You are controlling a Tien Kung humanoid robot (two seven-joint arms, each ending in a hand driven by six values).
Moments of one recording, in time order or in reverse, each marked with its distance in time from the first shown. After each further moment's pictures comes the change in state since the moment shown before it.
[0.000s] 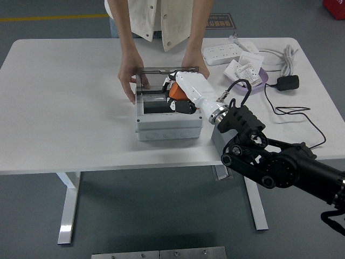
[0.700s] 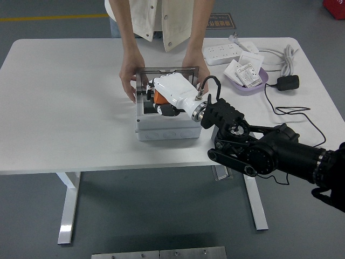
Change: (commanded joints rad) left arm -0.014 0.015 0.009 0.000 0.007 -0.006 0.007; right arm 0.178 0.097 -0.308 -0.200 0.095 -0.064 0.087
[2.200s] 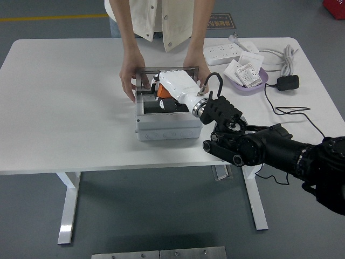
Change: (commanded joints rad) left arm -0.032 0.005 0.011 0.000 0.010 -0.003 -0.004; right arm 0.041 0.094 -0.098 -0.221 0.272 -0.056 0.103
